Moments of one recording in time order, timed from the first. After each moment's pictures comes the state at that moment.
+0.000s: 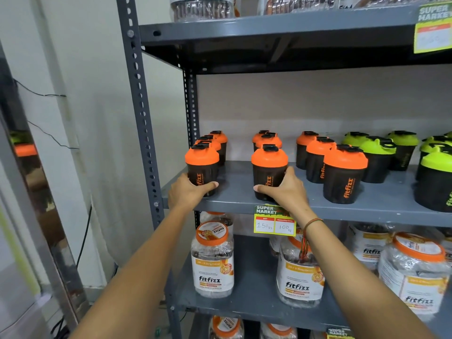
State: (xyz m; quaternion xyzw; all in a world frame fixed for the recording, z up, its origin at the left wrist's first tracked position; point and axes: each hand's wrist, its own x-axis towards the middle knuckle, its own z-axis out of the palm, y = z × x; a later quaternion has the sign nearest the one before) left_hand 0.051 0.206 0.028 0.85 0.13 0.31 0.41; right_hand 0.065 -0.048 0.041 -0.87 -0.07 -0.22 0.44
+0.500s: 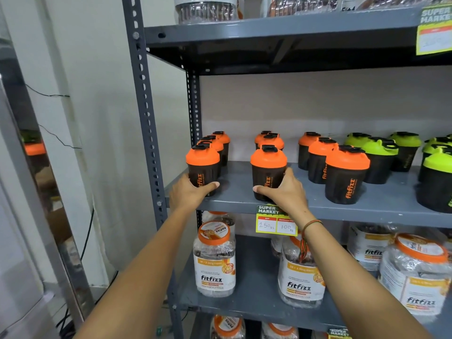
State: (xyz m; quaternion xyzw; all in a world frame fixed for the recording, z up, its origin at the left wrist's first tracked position) left_hand 0.048 0.208 0.024 0.85 0.12 0.34 0.39; right_hand 0.067 -0.043 0.035 -0.87 -0.07 -0.22 0.44
